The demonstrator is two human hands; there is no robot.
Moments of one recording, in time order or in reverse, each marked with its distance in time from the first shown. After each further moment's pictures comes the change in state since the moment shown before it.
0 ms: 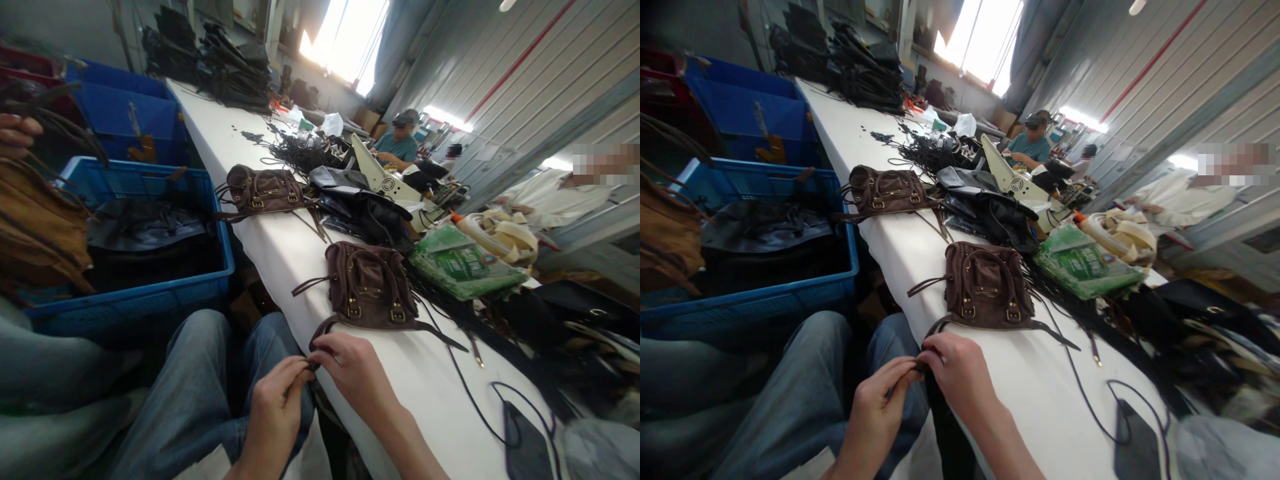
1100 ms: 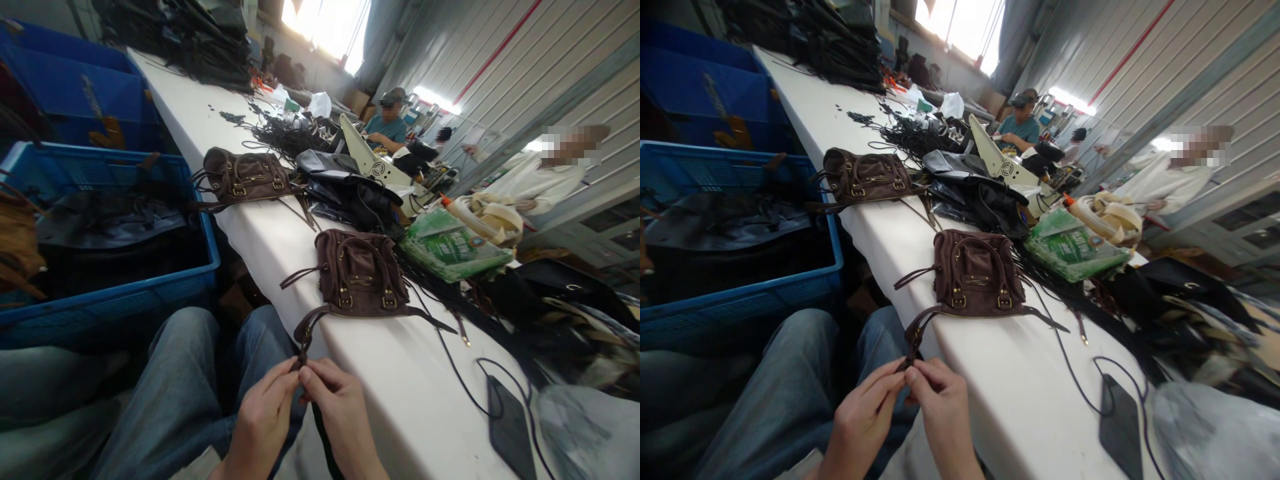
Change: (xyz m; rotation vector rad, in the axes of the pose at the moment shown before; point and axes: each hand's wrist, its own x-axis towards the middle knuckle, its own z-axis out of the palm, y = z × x) left_hand -0.013 -0.022 -0.005 0.294 -0.012 0.439; right_hand -0.058 0.000 0.064 0.897 0.144 0.503
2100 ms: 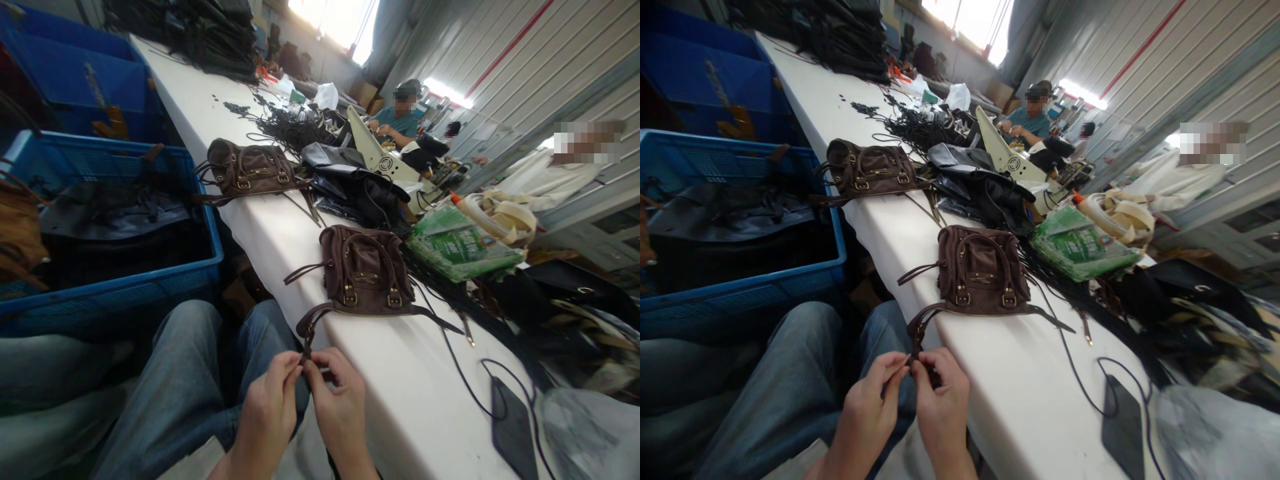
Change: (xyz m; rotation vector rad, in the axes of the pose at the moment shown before) left_hand -0.001 0.007 0.007 0.063 -0.033 -0.204; right_hand 0.006 0.008 0.008 -0.303 0.229 -0.246
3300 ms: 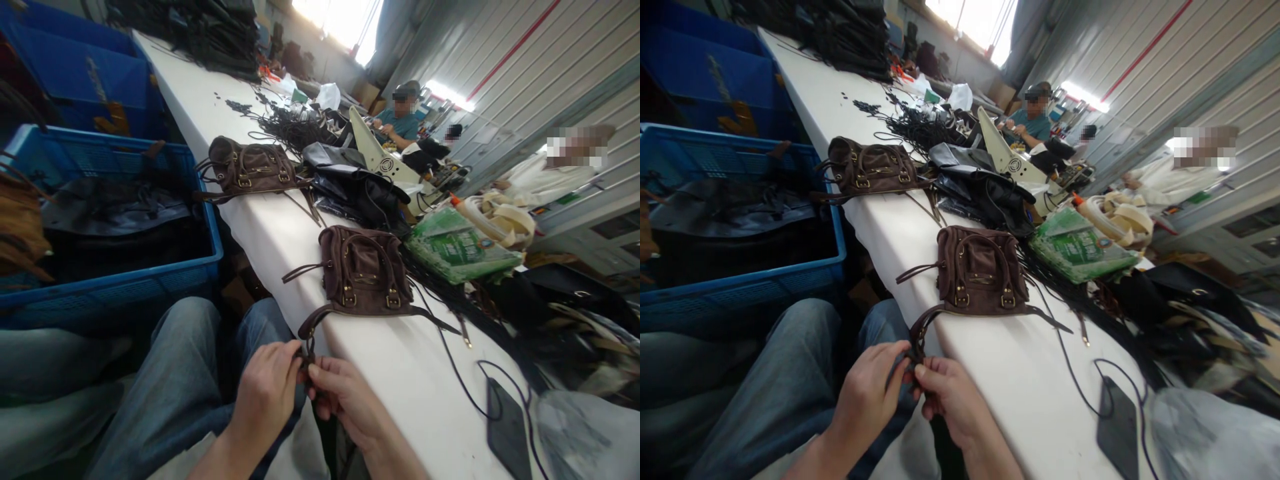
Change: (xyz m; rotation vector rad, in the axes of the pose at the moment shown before) left_hand 0.020 -0.006 -0.011 0.067 -0.083 0.125; right_hand 0.019 -0.004 -0.036 0.525 -0.508 0.715
